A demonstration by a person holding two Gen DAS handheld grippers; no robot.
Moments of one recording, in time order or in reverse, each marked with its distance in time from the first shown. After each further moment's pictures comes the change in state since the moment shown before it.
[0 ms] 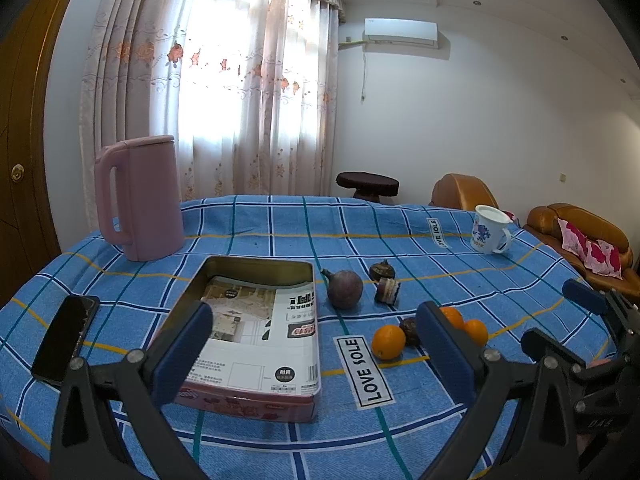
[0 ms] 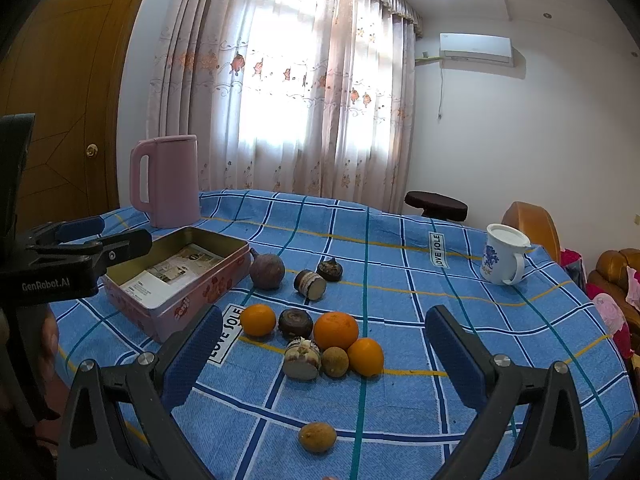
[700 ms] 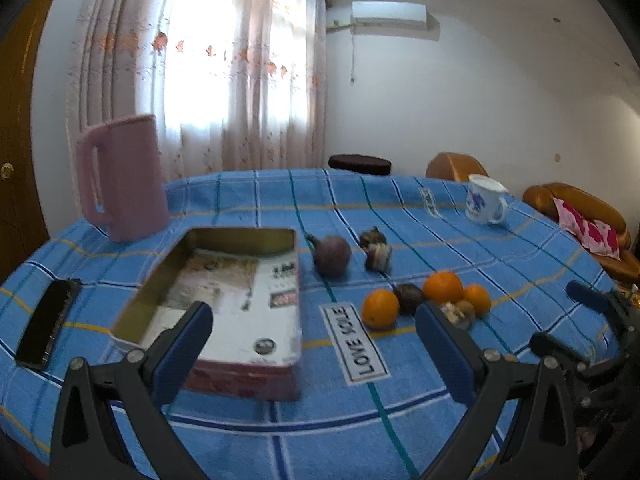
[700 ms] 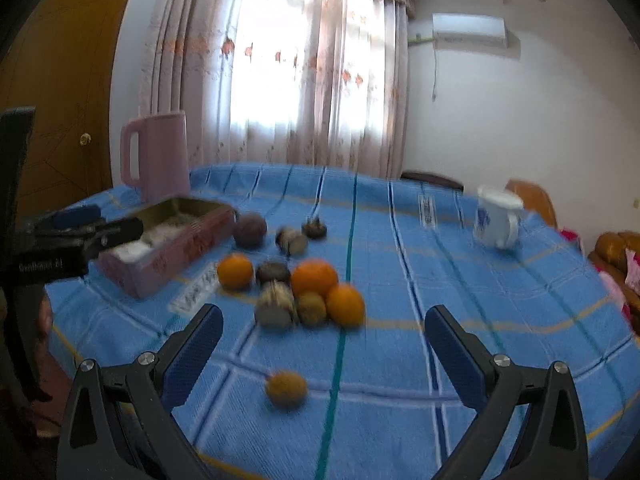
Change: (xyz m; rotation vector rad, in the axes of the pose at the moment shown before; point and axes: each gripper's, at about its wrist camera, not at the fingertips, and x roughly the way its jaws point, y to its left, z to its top) left arm 0.024 -0.015 -0.034 0.041 0.065 -0.027; right arm 0.006 -0.026 -0.049 0.035 0.070 0.006
